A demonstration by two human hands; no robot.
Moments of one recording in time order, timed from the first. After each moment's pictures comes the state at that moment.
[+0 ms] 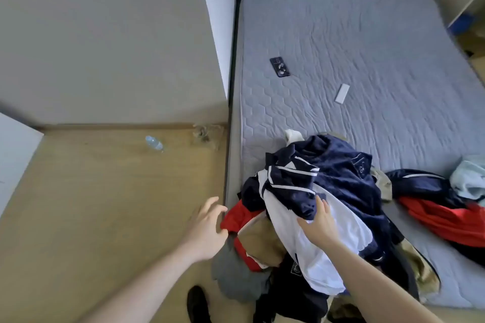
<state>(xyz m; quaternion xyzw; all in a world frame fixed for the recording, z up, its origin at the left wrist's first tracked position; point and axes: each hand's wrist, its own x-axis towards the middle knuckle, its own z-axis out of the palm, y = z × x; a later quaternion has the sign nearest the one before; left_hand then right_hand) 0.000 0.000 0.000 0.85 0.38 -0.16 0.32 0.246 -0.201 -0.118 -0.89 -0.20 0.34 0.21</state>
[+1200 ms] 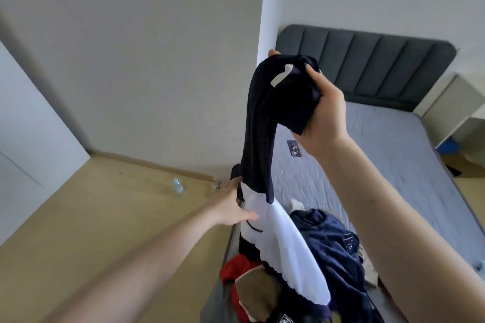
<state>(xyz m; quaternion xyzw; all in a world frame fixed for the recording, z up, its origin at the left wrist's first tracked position) 0.014 0.017 0.217 0.83 0.39 0.02 0.40 0.165 -0.073 0.461 -0.35 -0.27 0.48 0.76</state>
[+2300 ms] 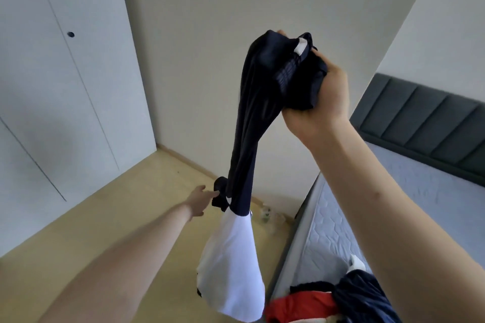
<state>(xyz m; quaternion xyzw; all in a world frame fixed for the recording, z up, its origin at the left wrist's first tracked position) -0.285 0.194 0.204 0.48 0.62 0.20 0.59 -0.104 0.097 0.532 -0.19 -0.31 0.62 0.70</state>
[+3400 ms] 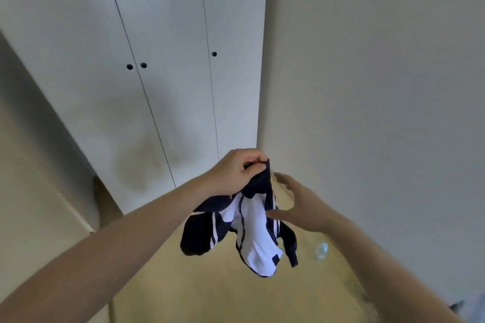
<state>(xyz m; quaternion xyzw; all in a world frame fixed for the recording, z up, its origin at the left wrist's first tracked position) -0.495 0.329 0.346 0.74 0.50 0.34 0.30 -0.261 0.352 0.285 -0.46 -0.81 0.35 0.14</state>
